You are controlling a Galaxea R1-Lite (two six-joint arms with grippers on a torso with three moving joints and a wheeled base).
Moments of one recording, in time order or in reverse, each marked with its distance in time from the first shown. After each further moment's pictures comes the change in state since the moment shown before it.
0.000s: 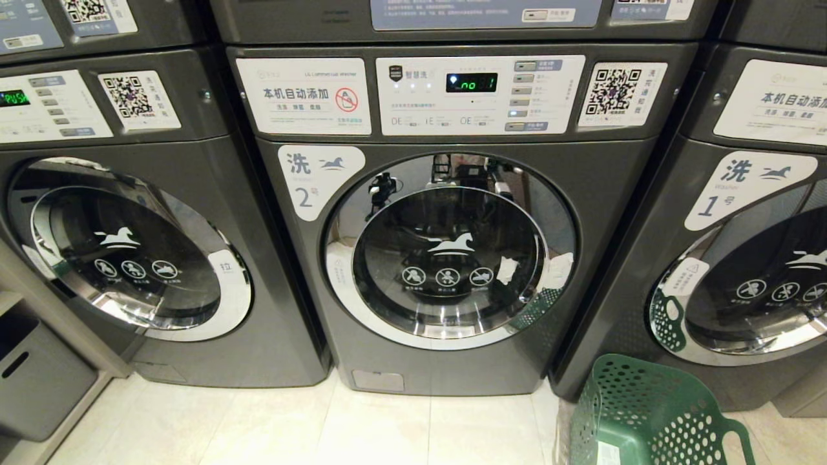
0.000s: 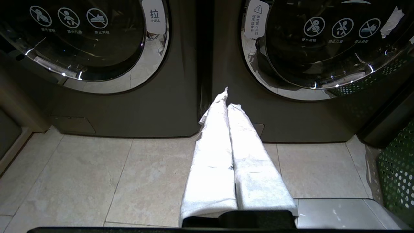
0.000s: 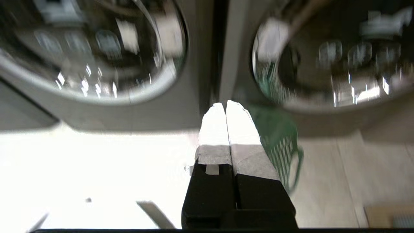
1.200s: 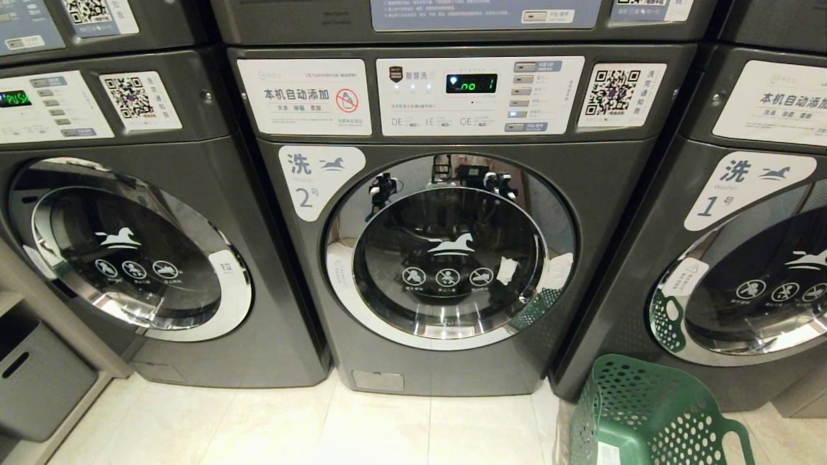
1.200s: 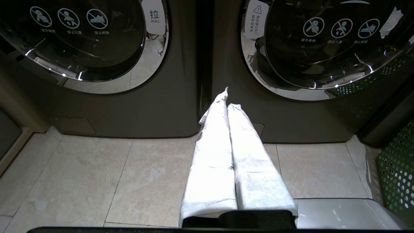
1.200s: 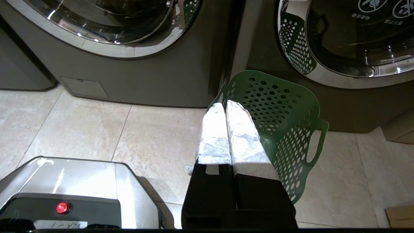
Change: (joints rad) left arm 0.000 0.000 0.000 0.000 0.000 0.000; right arm 0.042 -0.452 0.566 -0.171 0.046 -0.061
